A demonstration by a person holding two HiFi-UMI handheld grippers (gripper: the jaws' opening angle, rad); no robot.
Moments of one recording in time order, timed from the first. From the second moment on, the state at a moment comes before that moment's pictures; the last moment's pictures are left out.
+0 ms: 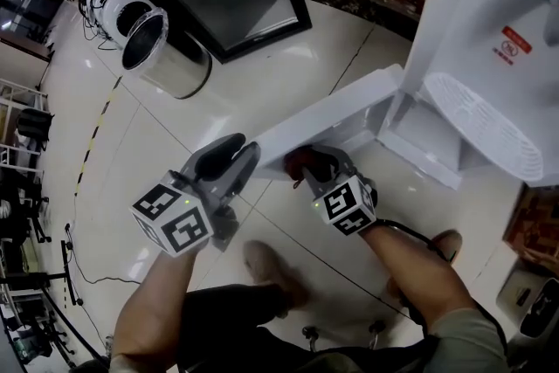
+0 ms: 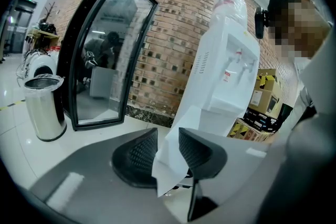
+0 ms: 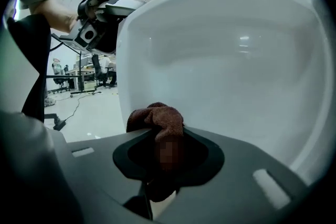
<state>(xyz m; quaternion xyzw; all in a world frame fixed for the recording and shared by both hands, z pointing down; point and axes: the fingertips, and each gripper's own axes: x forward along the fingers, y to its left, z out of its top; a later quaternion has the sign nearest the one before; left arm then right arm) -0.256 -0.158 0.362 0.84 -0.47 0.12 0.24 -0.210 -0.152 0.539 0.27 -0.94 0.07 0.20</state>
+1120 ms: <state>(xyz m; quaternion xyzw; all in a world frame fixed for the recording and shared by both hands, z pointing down) -0.256 -0.161 0.363 0.84 -0.48 0.12 0.23 0.005 -0.218 0.548 0.58 -0.77 0.16 0.20</state>
